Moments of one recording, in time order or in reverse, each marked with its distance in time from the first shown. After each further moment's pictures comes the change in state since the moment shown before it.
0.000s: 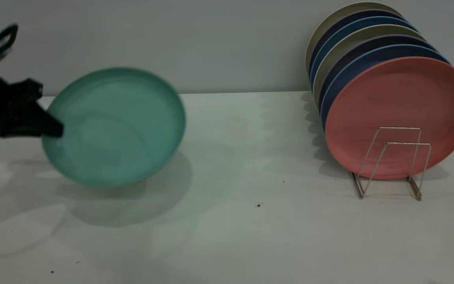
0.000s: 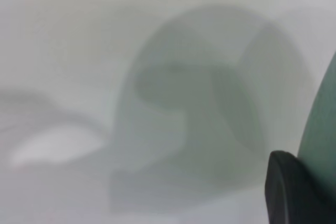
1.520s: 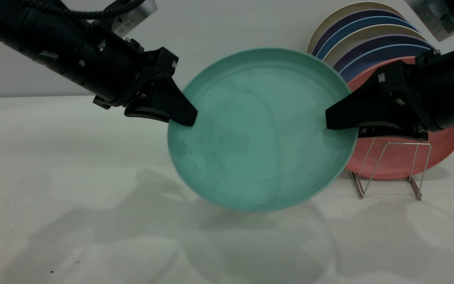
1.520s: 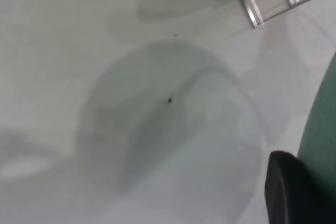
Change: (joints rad) left arm -0.479 -0.135 0.002 0.066 0.018 -0.208; right arm 0.102 0.862 -0.196 0.732 0.139 -0.837
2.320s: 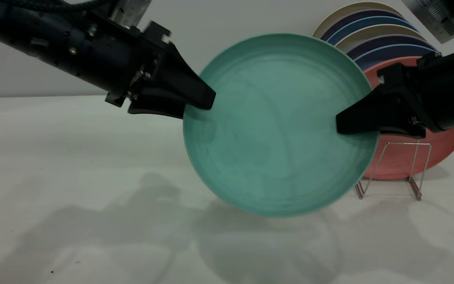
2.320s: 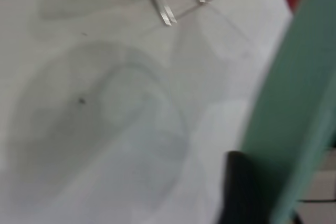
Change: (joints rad) left arm 0.049 0.000 0.000 -0.090 0.247 0.079; right arm -0.001 0.000 0.000 0.008 -0.045 -0.018
